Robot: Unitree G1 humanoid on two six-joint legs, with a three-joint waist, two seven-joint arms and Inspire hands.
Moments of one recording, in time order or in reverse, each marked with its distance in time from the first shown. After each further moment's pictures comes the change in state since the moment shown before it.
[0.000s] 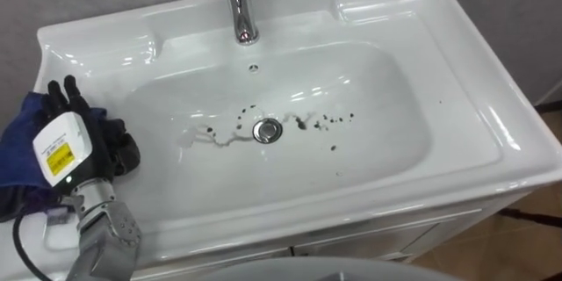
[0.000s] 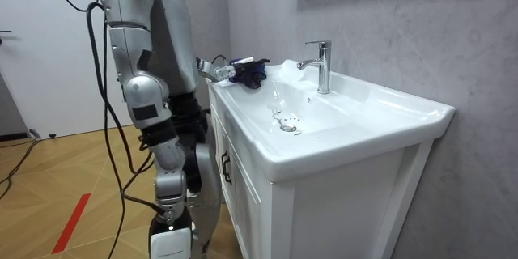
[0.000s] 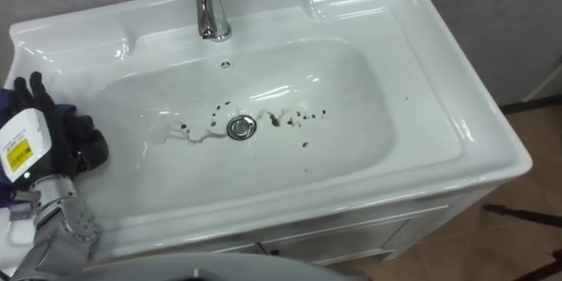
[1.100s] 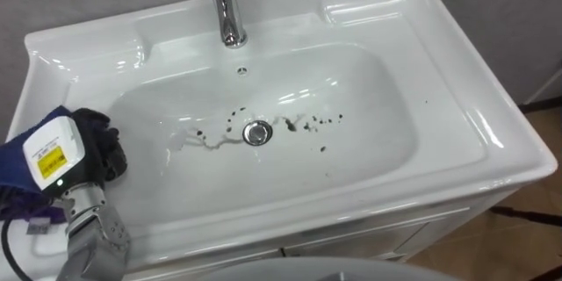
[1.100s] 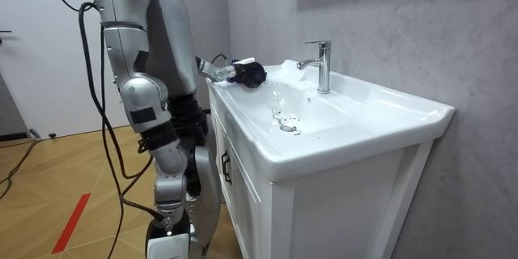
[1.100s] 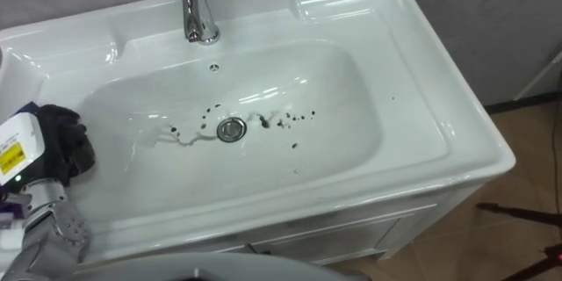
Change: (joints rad) left arm -0.001 0.039 0.002 0.049 0.096 0.004 0.029; right arm -0.019 0.000 -0.015 -0.021 -0.030 0.064 0.054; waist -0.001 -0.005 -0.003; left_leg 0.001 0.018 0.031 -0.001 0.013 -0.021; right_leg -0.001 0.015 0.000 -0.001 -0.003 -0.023
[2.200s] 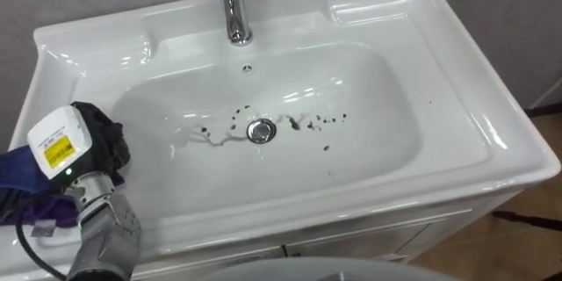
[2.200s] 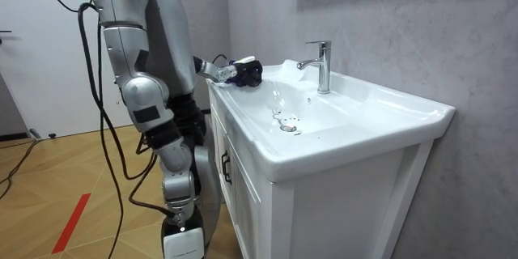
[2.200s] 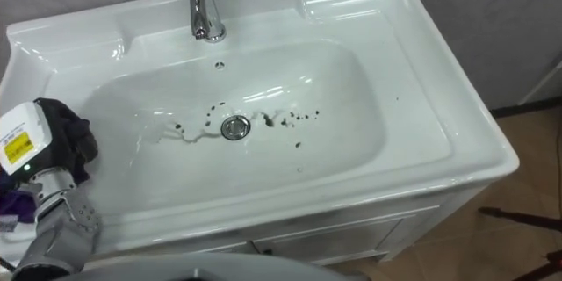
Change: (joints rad) left arm -0.091 -0.073 0.039 -0.006 0.006 0.053 -0.025; right arm -0.021 0.004 0.032 -0.011 0.059 -0.080 -0.017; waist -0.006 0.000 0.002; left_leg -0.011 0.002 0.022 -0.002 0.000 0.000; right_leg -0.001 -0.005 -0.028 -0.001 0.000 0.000
